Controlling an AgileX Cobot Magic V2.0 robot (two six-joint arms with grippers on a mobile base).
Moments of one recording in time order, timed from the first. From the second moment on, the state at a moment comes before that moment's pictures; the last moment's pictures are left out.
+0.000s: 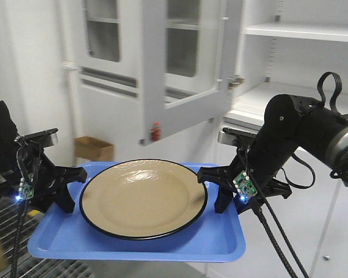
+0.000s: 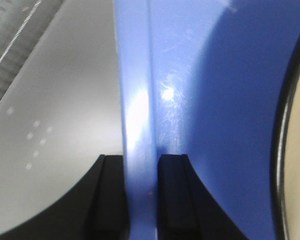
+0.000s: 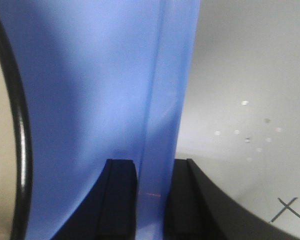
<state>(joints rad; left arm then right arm) -0.13 1.88 -1.80 -0.28 1.26 -0.02 0.30 1.98 -1.93 0.22 1.26 0.19</state>
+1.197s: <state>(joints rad) -0.13 1.88 -1.80 -0.28 1.26 -0.02 0.30 1.98 -1.93 0.22 1.26 0.19</state>
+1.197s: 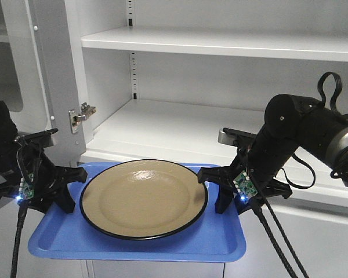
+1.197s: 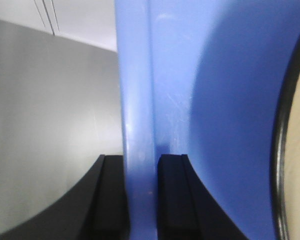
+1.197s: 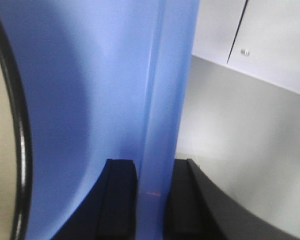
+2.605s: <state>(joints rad) -0.13 1.88 -1.80 -0.28 1.26 -0.02 0.30 1.98 -1.93 0.22 1.26 0.19</state>
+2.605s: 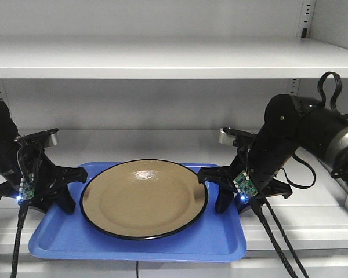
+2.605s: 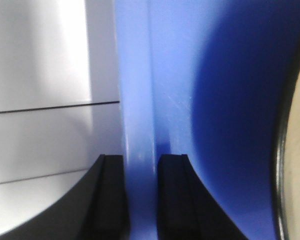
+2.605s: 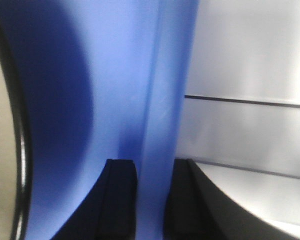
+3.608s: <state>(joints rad) -0.13 1.89 -1.80 -0.28 1.14 -0.02 0.30 1.98 -1.93 0.20 1.14 0.19</state>
